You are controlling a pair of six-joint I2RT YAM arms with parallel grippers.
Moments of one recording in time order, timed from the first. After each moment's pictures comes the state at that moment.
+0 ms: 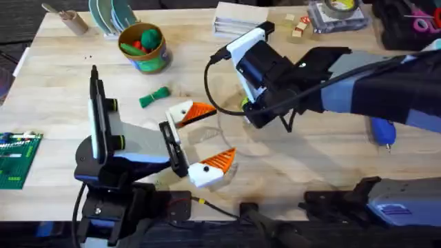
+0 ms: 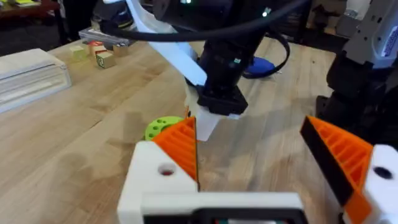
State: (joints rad) left arm -0.08 0.01 0.01 -0.10 1.08 -0.02; right arm 0.76 1.57 0.98 -0.70 0.11 0.16
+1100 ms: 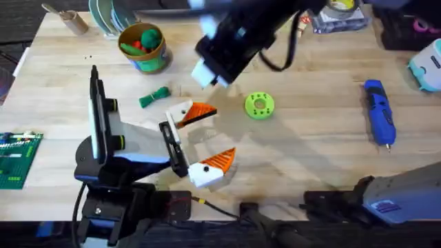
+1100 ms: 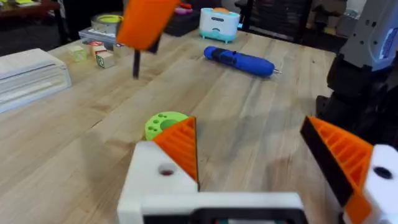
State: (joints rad) left arm -0.08 0.01 0.01 -0.10 1.08 -0.02; right arm 0.85 1.72 1.82 -1.22 -0.19 -0.03
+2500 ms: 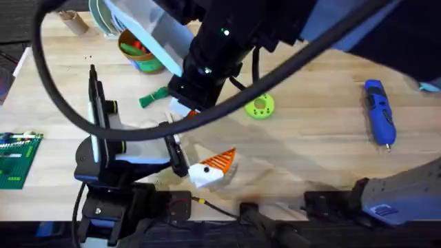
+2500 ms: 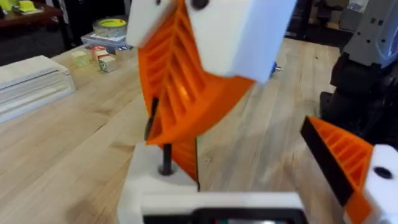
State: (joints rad) left arm -0.08 0.01 0.01 -0.10 1.08 0.02; right arm 1.00 1.77 1.83 -1.19 -0.18 -0.15
